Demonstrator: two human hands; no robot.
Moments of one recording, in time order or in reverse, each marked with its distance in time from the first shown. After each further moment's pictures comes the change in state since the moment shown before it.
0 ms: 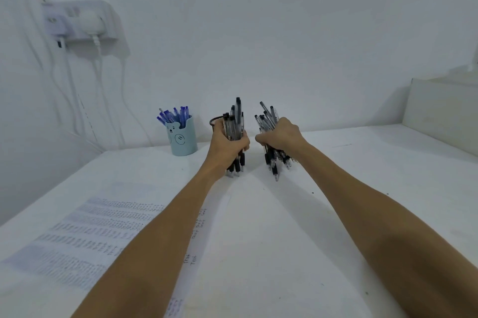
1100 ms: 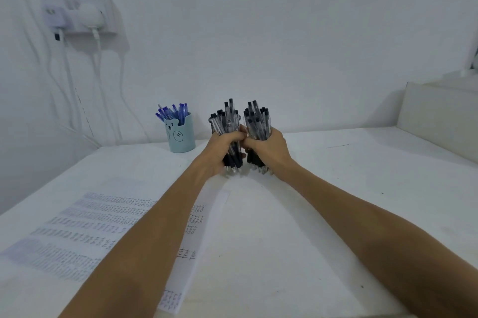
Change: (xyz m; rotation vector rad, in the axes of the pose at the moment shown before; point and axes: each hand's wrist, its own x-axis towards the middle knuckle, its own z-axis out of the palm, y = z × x) left_hand 0.002 0.005 -0.006 -0.265 -0.096 -0.293; right_hand -0.021 0.021 0.046 0.523 0.040 -0.251
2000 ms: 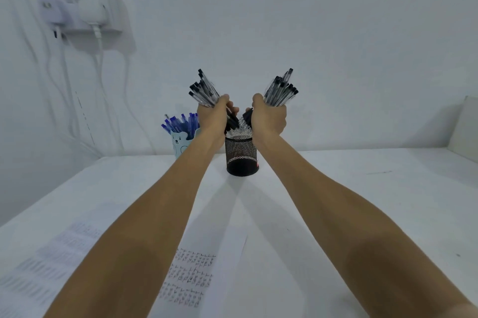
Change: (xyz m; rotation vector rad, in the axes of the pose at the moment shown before) left_hand 0.118 0.053 -0.032 -0.207 0.489 0.213; right_hand 0.127 -0.050 0.081 0.422 0.452 0.222
